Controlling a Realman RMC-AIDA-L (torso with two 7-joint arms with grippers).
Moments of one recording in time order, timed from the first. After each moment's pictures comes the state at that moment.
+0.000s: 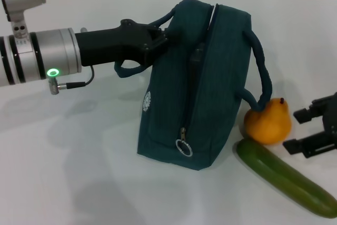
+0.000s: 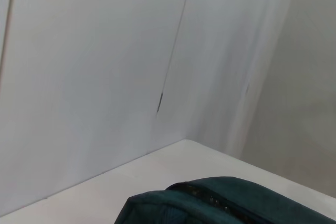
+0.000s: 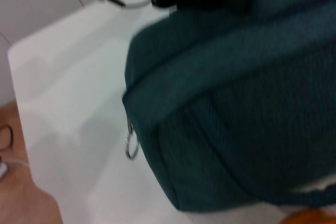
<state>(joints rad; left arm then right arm) -0.52 -2.09 1.06 0.76 1.61 1.36 -1.53 0.35 2.01 -1.20 -1.63 -2.14 -1.82 2.28</state>
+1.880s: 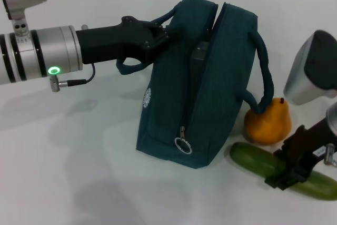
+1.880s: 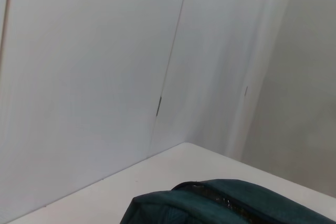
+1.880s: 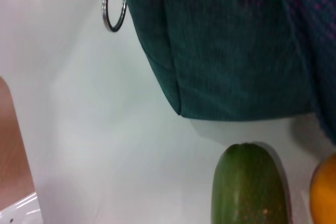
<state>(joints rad) -0.53 -2.09 1.06 0.76 1.61 1.36 -1.51 0.48 2.02 -1.61 -1.44 -2.40 -1.63 2.40</state>
